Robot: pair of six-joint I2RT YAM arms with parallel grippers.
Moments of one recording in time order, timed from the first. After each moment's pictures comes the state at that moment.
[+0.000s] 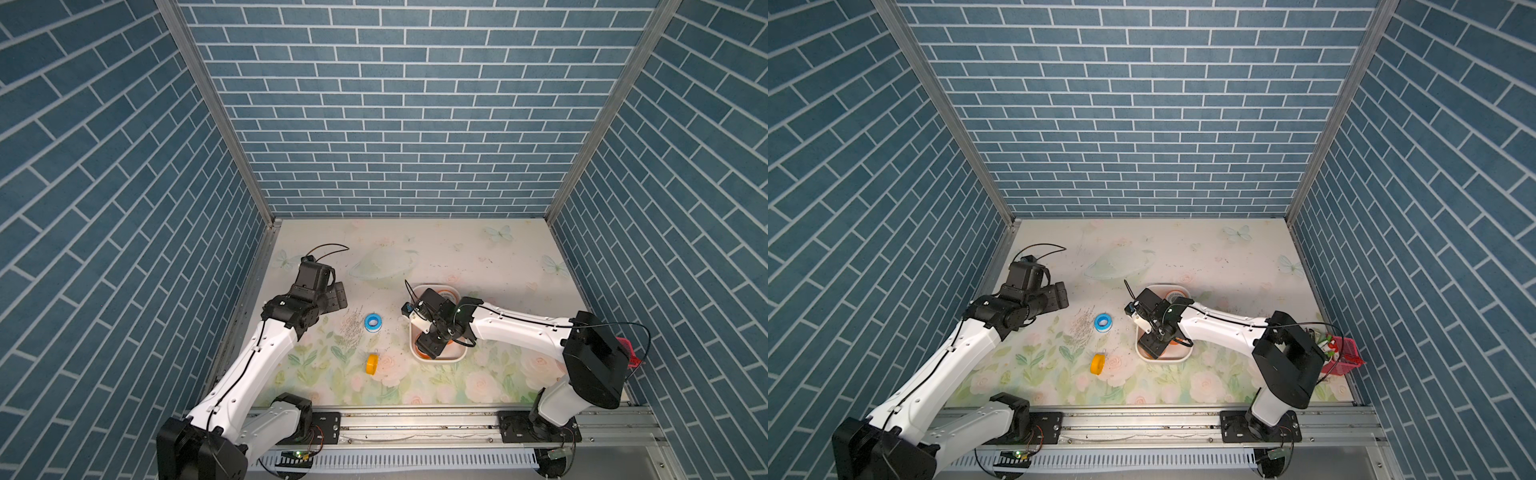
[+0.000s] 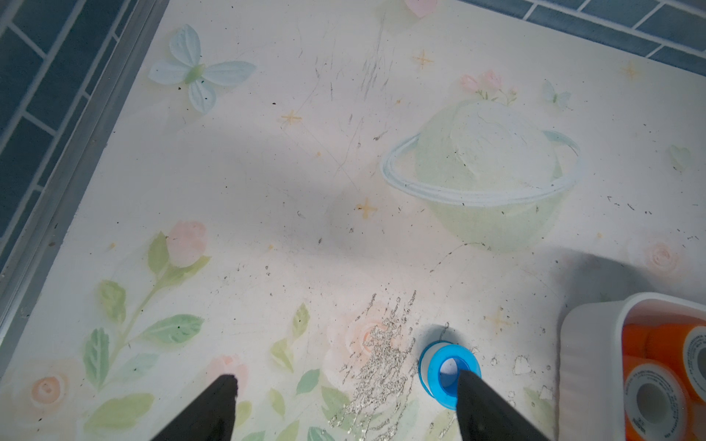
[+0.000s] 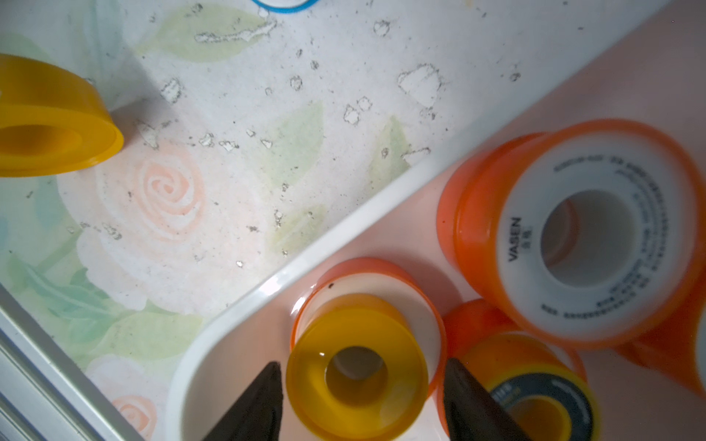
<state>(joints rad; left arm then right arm) -0.30 1.06 0.90 -0.74 -0.21 -0.47 1.01 1.61 1.05 -0.67 -0.03 -0.01</state>
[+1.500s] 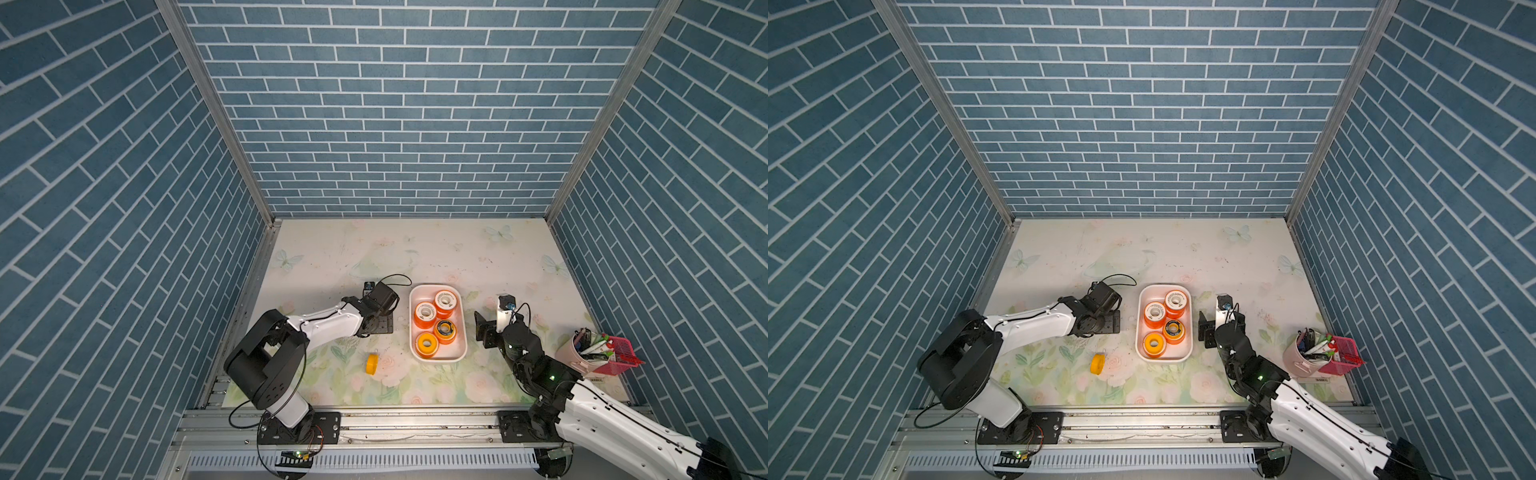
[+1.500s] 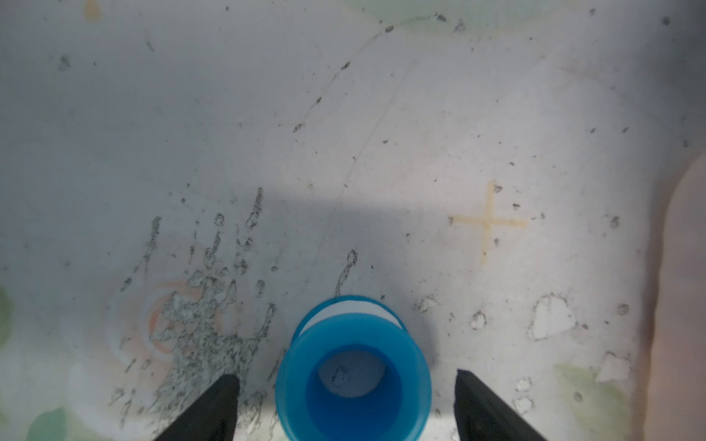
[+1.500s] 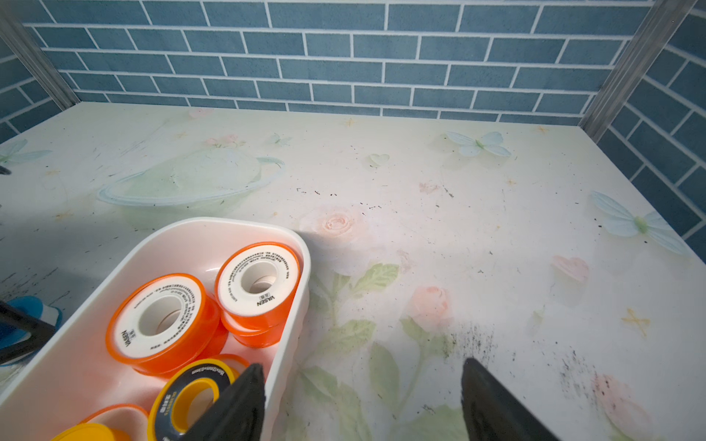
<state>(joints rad) -0.69 1.61 0.84 -0.46 -0.24 -0.68 0.81 0.64 0.27 -0.06 0.53 0.27</state>
